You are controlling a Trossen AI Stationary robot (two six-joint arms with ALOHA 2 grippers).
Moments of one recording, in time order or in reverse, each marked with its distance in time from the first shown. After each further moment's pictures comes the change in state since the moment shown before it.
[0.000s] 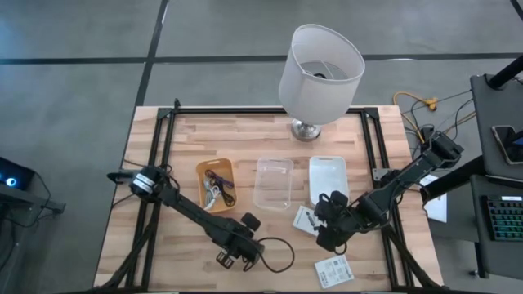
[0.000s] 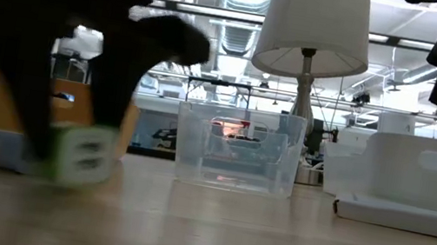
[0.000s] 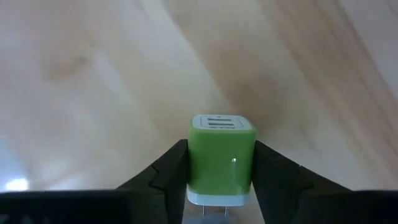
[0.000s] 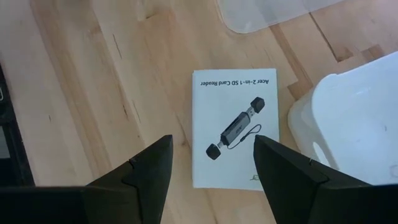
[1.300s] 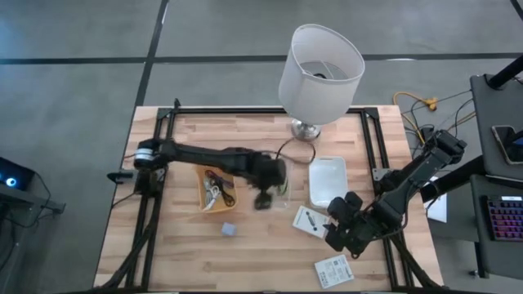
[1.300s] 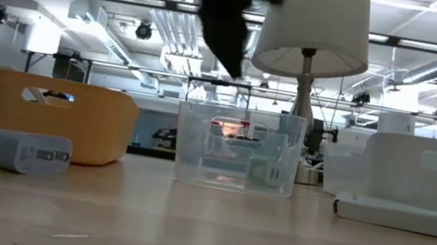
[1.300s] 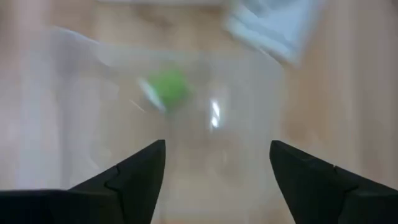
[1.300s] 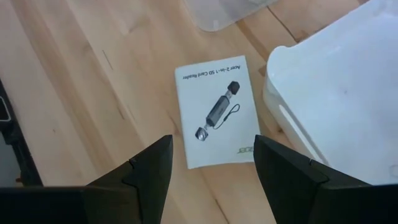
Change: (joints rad) left arm 0.426 -0.123 0.205 -0.127 0.106 -0.129; right arm 0.125 -0.063 0.024 -0.163 0.129 0.270
